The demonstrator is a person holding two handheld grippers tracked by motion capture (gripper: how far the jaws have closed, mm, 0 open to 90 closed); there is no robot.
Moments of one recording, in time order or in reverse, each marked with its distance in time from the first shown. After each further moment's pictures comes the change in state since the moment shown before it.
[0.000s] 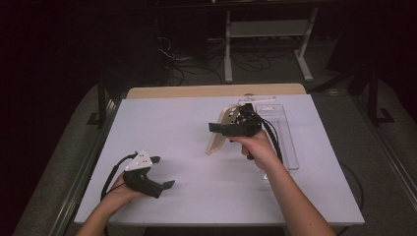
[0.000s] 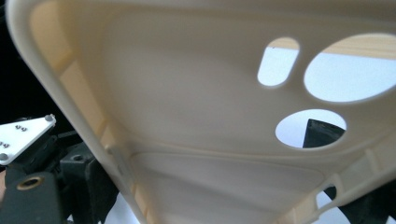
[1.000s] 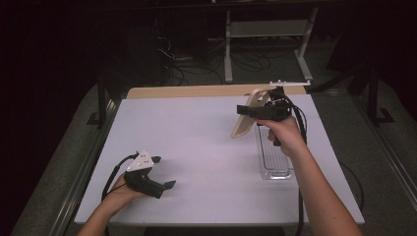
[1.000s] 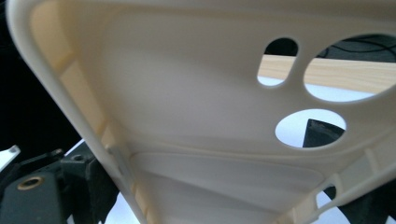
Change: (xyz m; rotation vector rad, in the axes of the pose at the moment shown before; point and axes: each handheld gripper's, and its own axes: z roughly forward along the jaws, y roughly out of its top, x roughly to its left) left arm -0.001 0.001 0.001 0.018 0.018 0.030; right arm -0.034 0.035 -0.066 -0.034 -0.161 0.039
